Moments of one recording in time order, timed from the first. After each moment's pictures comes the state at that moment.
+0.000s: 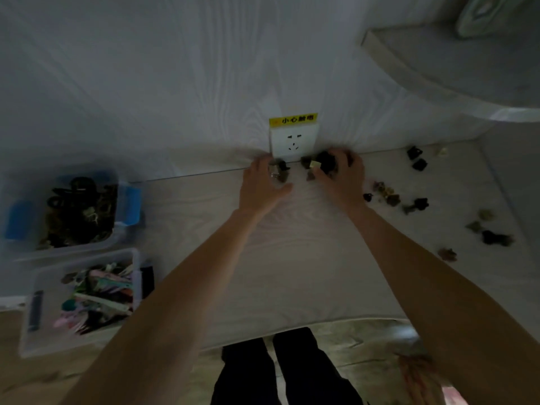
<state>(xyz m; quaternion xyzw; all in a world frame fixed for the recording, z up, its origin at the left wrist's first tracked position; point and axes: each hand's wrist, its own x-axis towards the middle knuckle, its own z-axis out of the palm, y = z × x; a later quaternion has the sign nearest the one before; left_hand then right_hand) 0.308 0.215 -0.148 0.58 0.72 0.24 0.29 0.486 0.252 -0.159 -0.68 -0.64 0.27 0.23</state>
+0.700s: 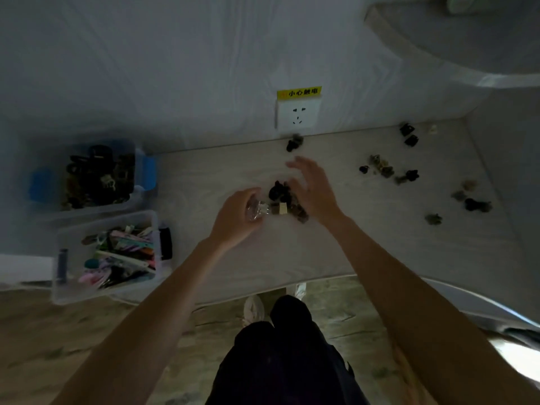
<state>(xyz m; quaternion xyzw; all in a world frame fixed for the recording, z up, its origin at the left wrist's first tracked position) 0.260 0.086 -0.146 0.62 0.68 0.21 0.34 0.442 0.155 -0.132 -0.55 -0.72 0.36 0.23</state>
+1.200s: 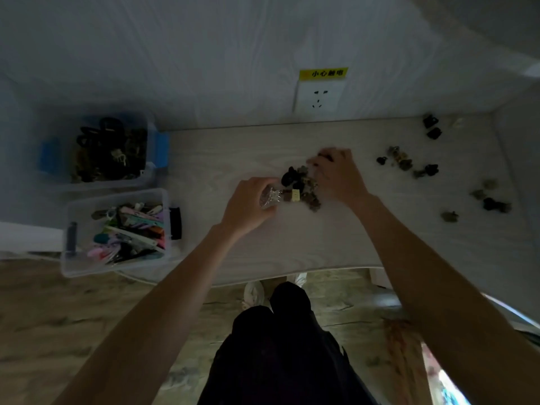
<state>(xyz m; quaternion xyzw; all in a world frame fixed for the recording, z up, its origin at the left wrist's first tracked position) 0.260 0.081 -0.154 0.65 0.67 0.18 0.30 0.469 0.181 -0.154 -0.48 -0.86 0.12 0.10</state>
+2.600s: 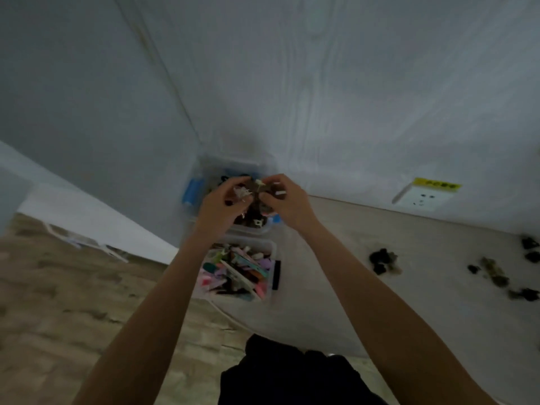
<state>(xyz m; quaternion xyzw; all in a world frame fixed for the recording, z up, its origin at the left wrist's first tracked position) 0.052 0.056 -0.028 0.43 0.78 0.38 0.25 0.183 0.142 -0.029 -0.41 -0.71 0.53 0.21</state>
